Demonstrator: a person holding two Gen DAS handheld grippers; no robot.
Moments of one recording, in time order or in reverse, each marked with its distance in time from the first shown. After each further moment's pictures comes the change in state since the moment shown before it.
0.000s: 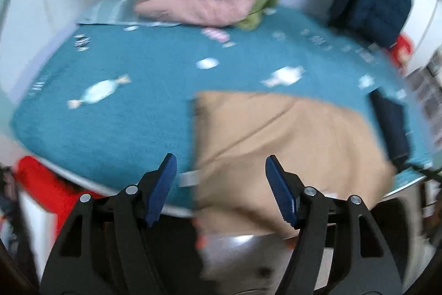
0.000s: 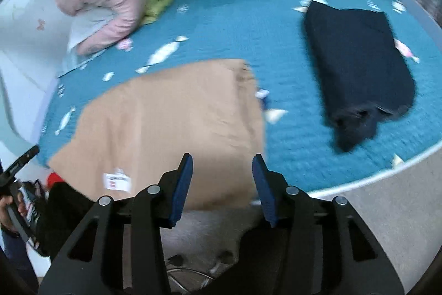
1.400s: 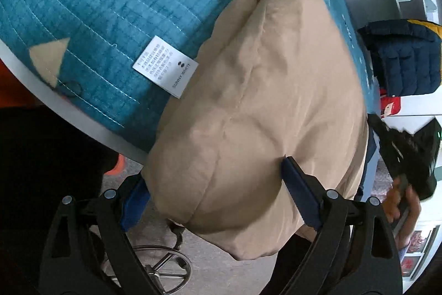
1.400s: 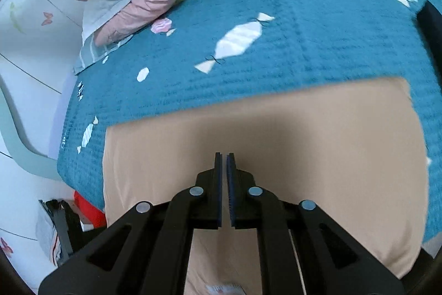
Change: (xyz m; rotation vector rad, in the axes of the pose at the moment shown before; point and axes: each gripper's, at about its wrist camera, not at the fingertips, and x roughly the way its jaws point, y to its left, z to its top) left arm 0.136 0.093 -0.085 -0.522 0.415 -0.271; right arm 0.162 0.151 0.092 0.028 0.118 0.159
